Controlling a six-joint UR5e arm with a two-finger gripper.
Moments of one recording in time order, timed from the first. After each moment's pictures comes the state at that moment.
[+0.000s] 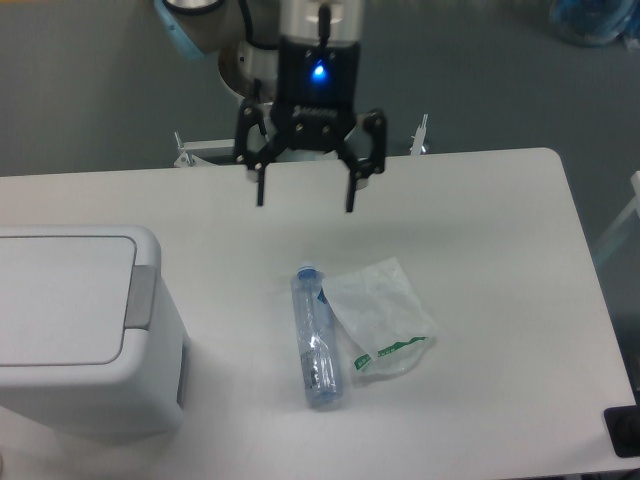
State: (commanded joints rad) arm 2.38 -1.62 -1.56 -0.98 1.21 0.21
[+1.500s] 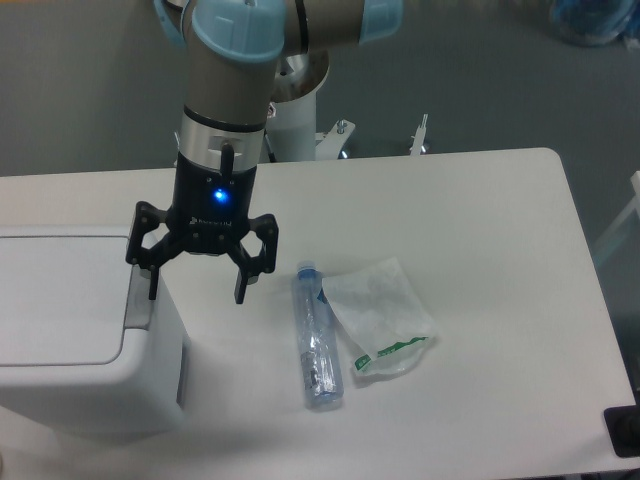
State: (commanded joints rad) arm 2.25 -1.76 -1.53 -0.93 1.21 0.02
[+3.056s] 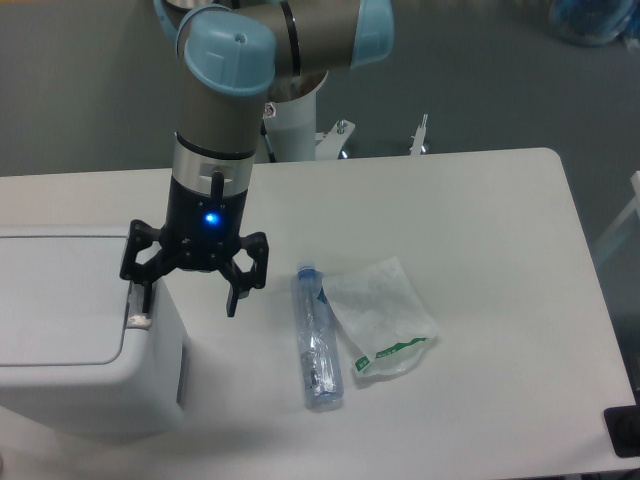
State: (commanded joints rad) arm 2.24 -1.78 -1.54 -0.92 1.22 0.03
